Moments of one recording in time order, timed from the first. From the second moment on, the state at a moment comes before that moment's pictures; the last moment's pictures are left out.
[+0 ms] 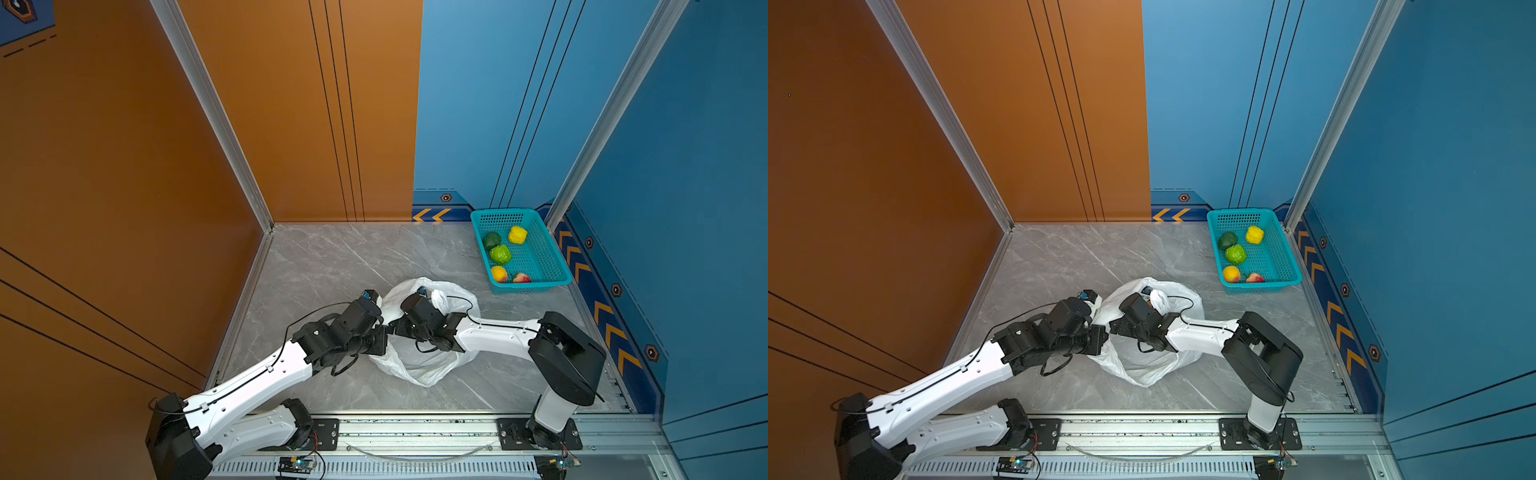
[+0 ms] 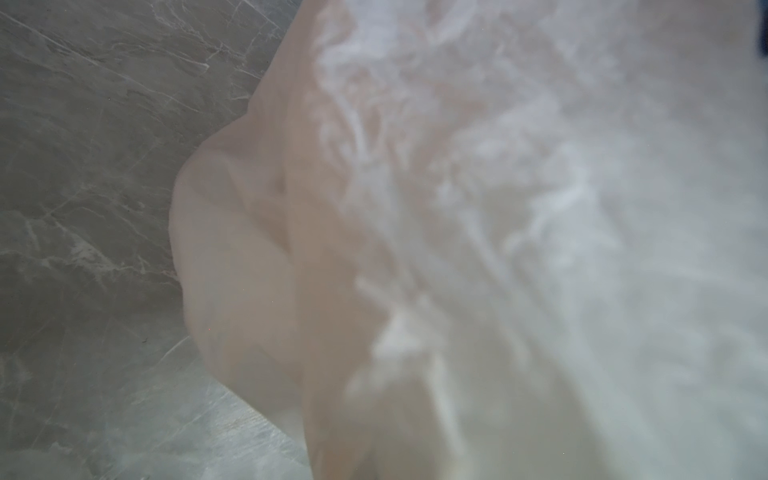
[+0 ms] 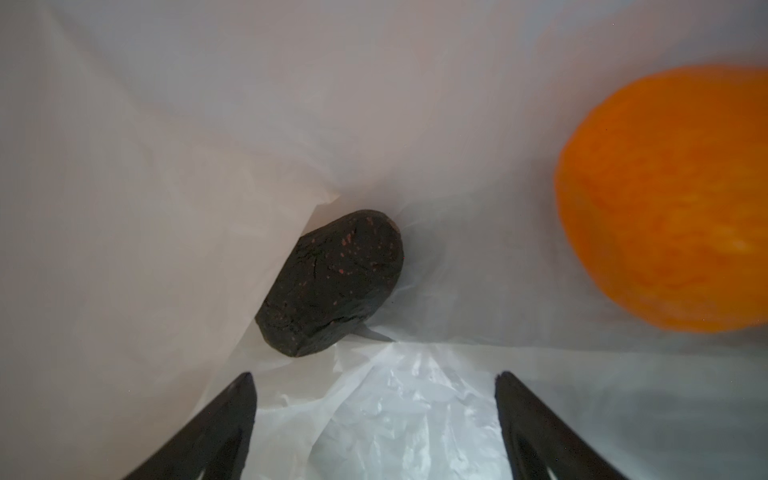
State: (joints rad) left arm -0.83 1.04 0.83 -0.67 -0.02 -0.68; right arm 0.94 1.77 0.98 0.00 0.07 1.01
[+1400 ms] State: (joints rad) left arm -0.82 1.09 0.87 -0.81 -0.07 -0.69; right arm 0.92 2.06 1.05 0.51 0.09 1.36
